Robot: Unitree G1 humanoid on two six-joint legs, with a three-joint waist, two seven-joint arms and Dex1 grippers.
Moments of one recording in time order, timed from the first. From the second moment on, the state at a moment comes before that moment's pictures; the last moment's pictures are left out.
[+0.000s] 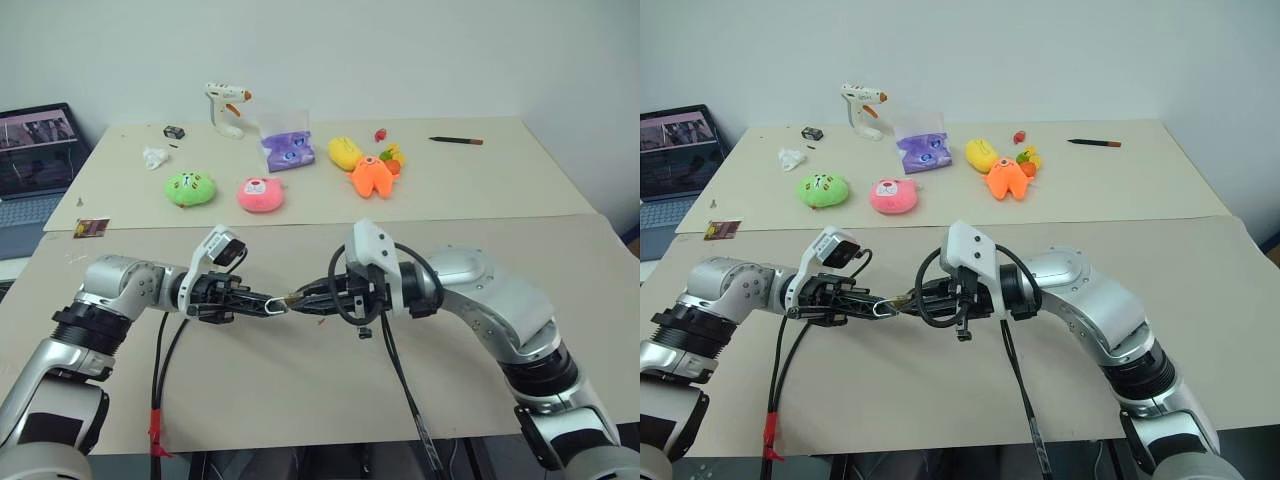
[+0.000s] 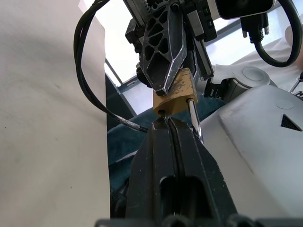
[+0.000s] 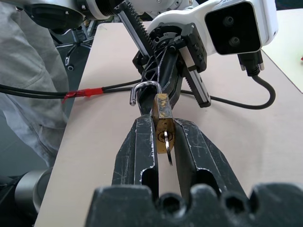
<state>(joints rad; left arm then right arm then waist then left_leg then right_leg) -0.70 0.83 -0.33 0.26 -0.94 1.14 -1.60 -0.64 -0.52 0.31 -0.44 0.53 0.76 0.94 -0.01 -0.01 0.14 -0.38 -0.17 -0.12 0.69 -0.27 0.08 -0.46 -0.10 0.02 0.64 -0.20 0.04</state>
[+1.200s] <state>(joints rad) -0.45 0.91 -0.16 0.12 -0.47 0.45 -1.46 -0.56 -0.73 0.23 -0.23 0.40 0.59 1.09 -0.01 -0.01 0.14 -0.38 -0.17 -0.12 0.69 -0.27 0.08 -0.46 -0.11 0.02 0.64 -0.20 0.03</state>
